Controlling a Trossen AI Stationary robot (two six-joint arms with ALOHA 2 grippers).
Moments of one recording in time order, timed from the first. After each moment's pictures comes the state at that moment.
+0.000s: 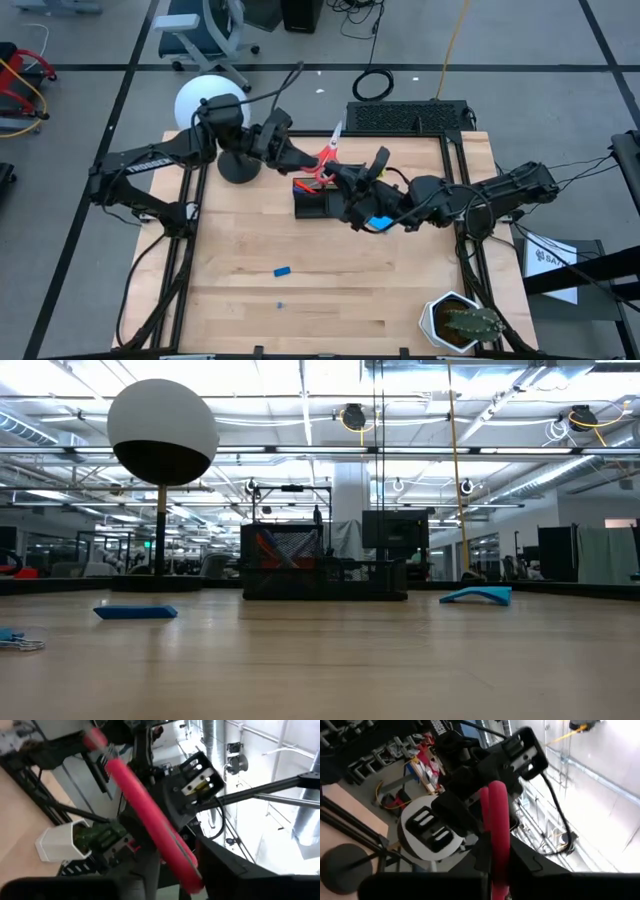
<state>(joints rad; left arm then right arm) 0.26 1.35 1.44 -0.01 0.62 -1.32 0.27 1.46 1.37 0.35 0.72 -1.28</state>
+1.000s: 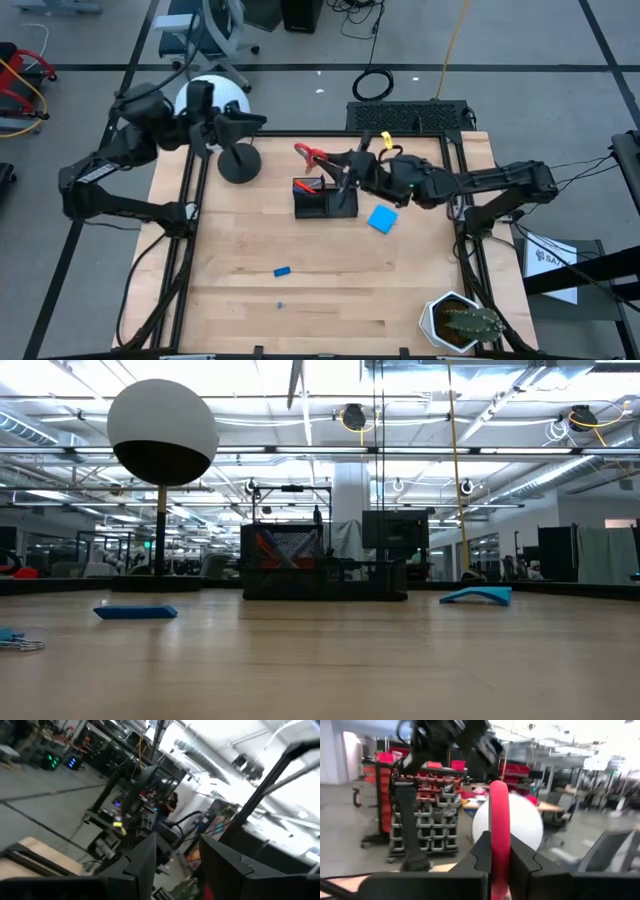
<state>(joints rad) 0.31 1.06 1.44 -0.16 0.33 -0.68 0.07 1.46 1.27 0.33 0.45 -0.14</state>
